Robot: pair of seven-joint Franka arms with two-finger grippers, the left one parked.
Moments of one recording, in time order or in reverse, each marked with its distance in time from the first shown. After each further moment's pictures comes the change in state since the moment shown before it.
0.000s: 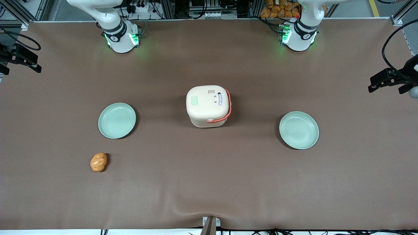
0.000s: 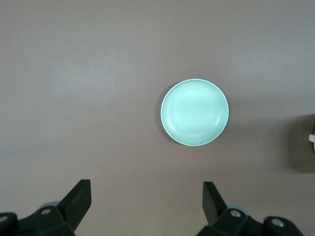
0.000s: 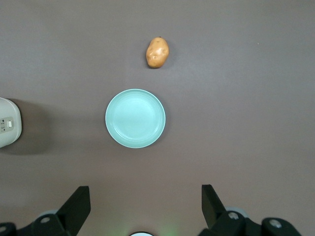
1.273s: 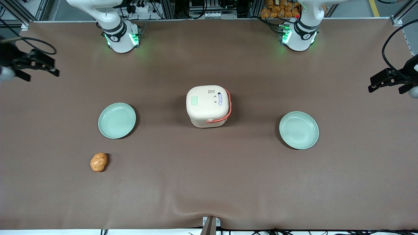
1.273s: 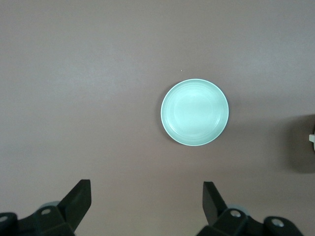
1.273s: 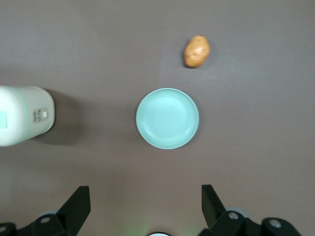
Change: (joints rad) arm 0.072 0.042 0.018 -0.003 0.098 0.004 0.000
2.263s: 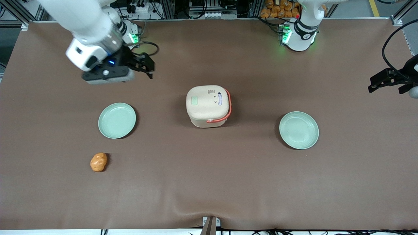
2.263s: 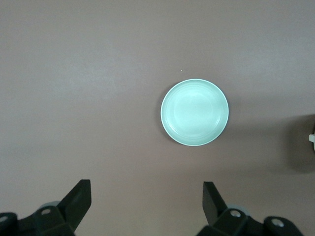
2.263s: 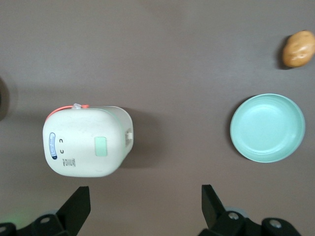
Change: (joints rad) arm 0.440 0.129 0.010 -0.002 0.022 0.231 0.564
